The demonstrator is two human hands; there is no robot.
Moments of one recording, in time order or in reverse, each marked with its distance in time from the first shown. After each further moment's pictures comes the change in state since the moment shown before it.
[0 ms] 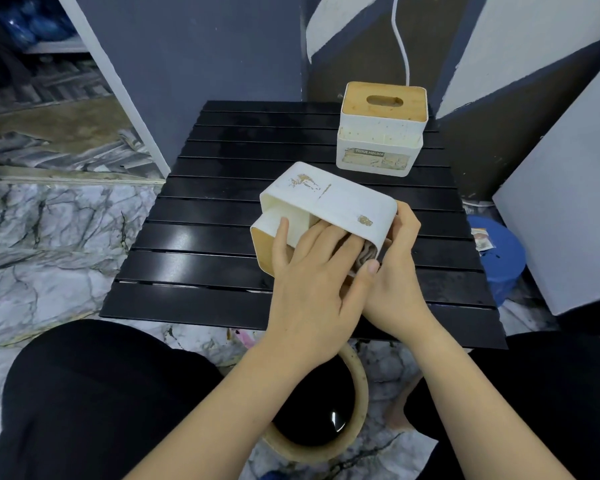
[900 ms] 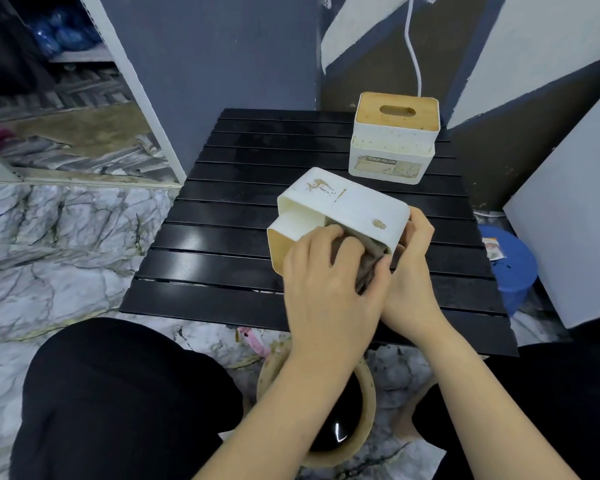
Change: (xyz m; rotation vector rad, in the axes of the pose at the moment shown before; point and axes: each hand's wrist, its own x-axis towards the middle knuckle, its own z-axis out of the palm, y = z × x) left_hand -0.004 0.013 0.013 0.031 0.430 -0.136; right_hand -0.001 -0.008 0.000 0.048 0.016 0.021
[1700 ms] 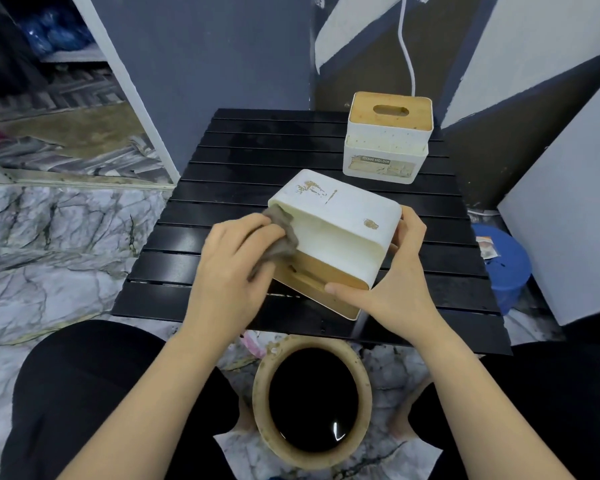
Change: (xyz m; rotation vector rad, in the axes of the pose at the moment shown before) left_hand 0.030 -0.101 -0.046 0.035 -0.221 0.265; right_hand 0.001 0.003 -0.008 -0.077 -0.074 0.000
